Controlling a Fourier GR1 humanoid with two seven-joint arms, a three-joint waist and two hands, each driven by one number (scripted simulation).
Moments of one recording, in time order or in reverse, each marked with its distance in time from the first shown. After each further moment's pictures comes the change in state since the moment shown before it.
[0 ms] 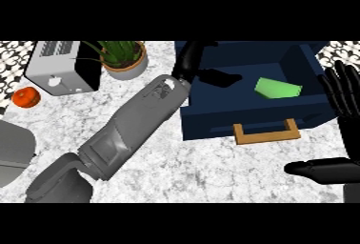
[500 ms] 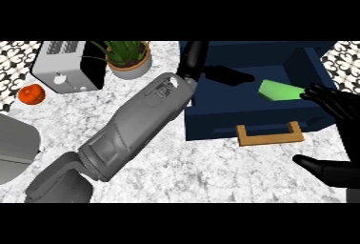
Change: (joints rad) left arm -0.010 0.000 0.017 -0.074 0.086 0.049 -0.110; right arm 0.010 -0.007 -0.008 -0.014 -0.160 0.096 0.025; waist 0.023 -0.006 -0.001
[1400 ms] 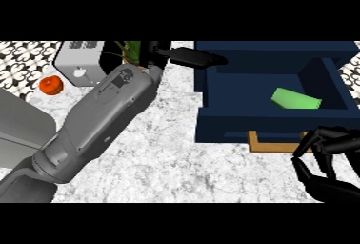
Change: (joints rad) left arm 0.137 0.185 0.121 -0.312 0.020 -0.019 0.112; right arm 0.120 -0.108 0.102 -0.125 0.336 0.063 0.006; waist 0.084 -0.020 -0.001
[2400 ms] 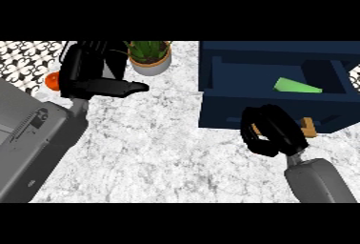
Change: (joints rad) left arm 0.444 0.287 0.121 -0.448 0.022 -0.118 0.044; right arm -0.272 0.021 0.310 0.581 0.724 -0.309 -0.157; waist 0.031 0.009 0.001
